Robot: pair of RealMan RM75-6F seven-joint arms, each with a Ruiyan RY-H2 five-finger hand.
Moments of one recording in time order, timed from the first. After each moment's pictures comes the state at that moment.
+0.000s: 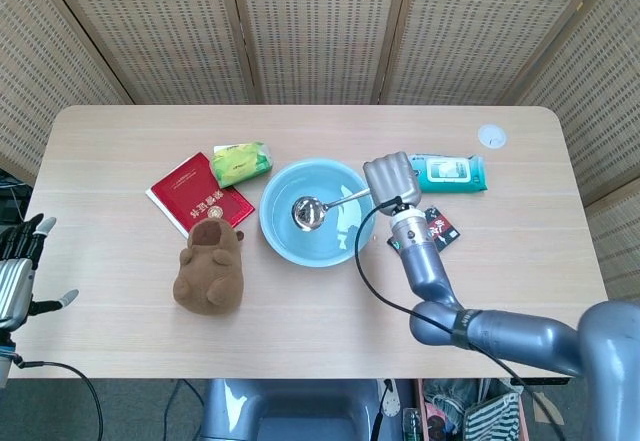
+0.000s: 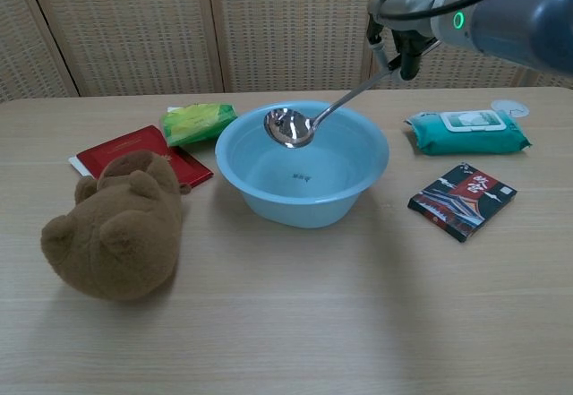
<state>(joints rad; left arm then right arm) -0.16 -1.09 -0.11 -1.70 1.32 1.36 0.09 1.13 -1.50 0.29 -1.48 -0.45 1.09 -1.11</state>
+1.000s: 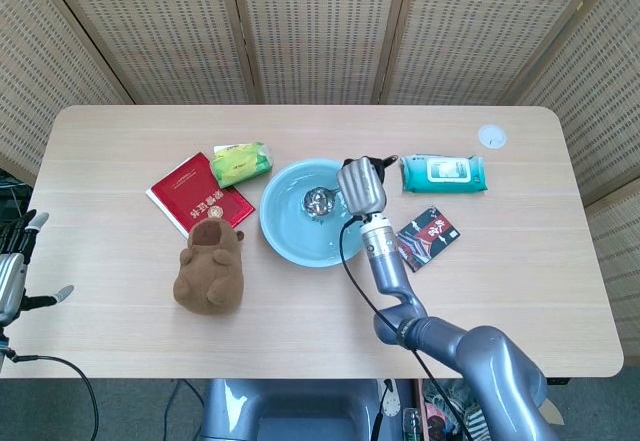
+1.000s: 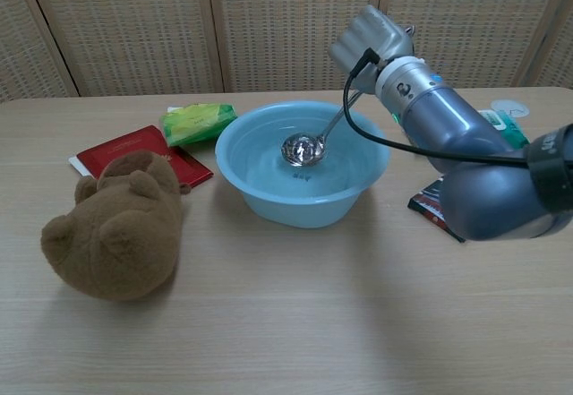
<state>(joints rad) -0.17 -1.06 -0.12 -1.70 1.28 1.33 0.03 1.15 -1.99 0.15 -0.74 -0.83 1.17 -1.22</state>
